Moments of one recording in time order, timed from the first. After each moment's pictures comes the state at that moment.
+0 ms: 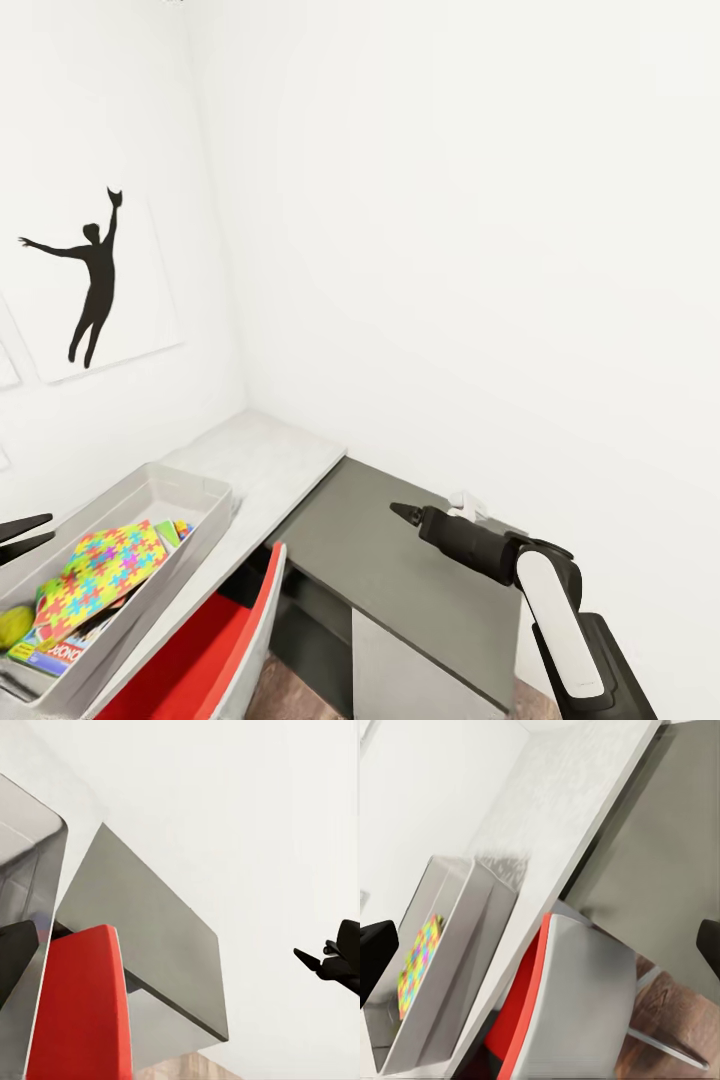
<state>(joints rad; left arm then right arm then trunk) -0.51 0.76 0.47 -0.62 0.19 0.77 -1.57 -0.31 0.04 0.03 -1.57 -0.83 0.92 -0.03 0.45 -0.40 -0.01</state>
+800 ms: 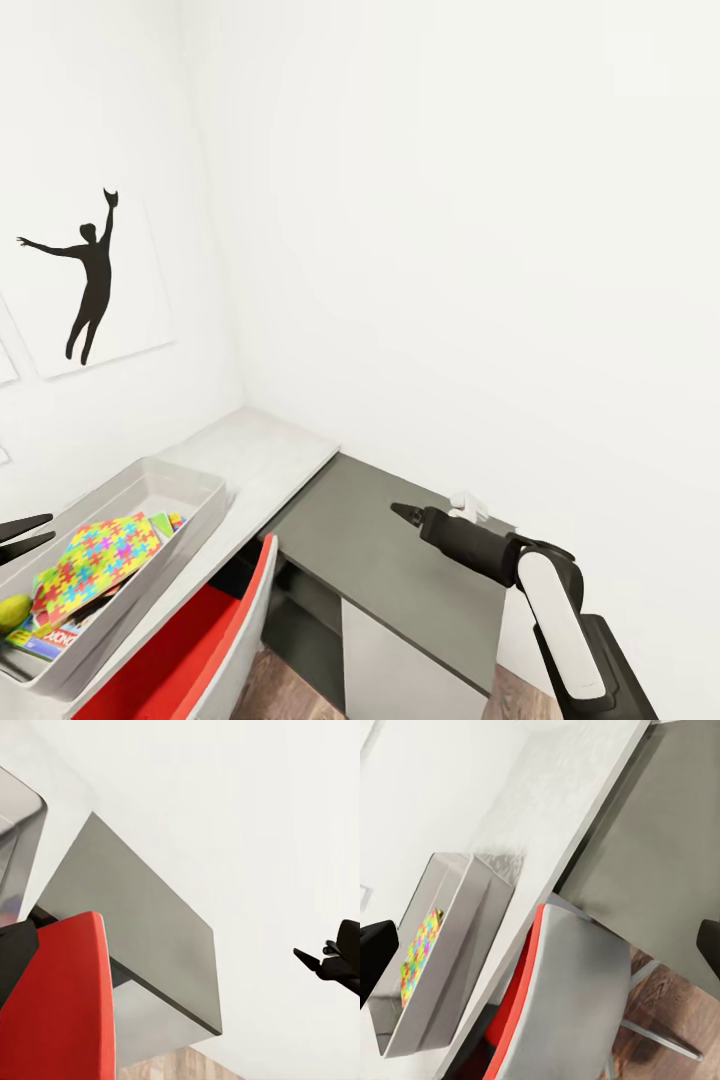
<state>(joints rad) -0.51 0.76 0.47 -0.62 0.19 0.77 -1.57 -0.30 0.03 0.03 -1.57 -0.83 0.92 -0.02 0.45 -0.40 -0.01</state>
